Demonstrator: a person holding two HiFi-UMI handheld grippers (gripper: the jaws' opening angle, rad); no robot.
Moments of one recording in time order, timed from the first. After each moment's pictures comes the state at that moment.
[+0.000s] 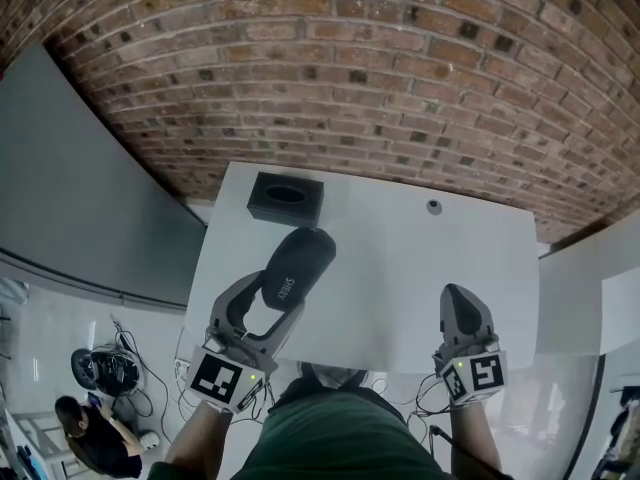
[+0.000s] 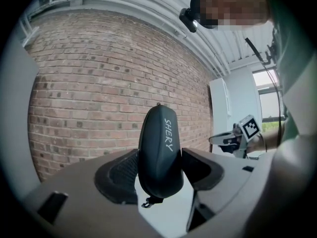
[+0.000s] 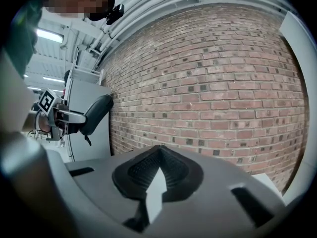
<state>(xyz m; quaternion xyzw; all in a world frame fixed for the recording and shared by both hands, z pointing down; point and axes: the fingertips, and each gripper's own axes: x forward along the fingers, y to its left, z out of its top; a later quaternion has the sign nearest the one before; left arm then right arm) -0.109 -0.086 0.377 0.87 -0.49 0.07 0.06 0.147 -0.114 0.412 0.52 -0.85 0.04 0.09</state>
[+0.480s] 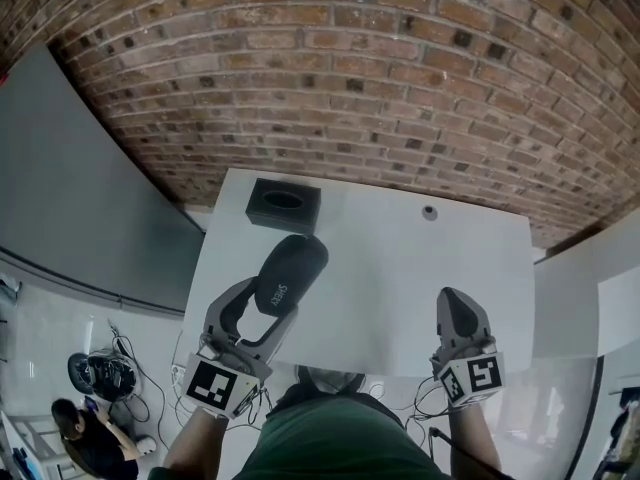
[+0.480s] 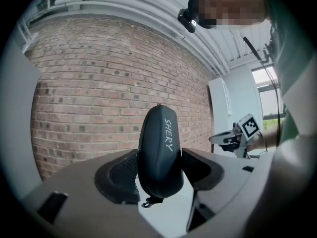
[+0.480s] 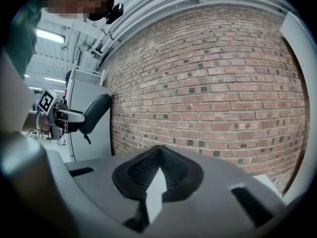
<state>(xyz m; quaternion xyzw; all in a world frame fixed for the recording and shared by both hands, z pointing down) -0.115 -0.075 0.368 0.87 -0.49 0.07 0.04 0.147 -0.108 0.408 0.51 -0.85 0.03 0.09</state>
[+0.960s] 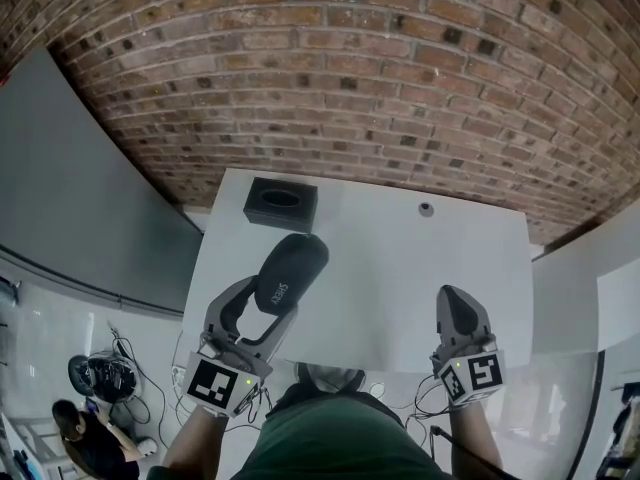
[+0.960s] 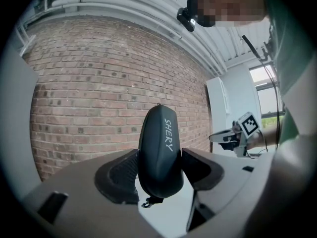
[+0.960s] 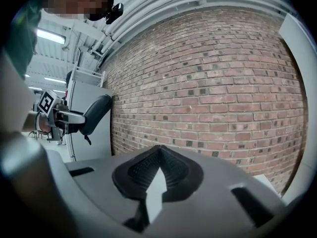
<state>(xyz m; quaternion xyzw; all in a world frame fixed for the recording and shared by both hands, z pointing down) -0.107 -0.065 0.365 0.87 -0.49 0.07 0.03 0.153 -0.096 0.401 0.52 -0.85 0.03 0.08</state>
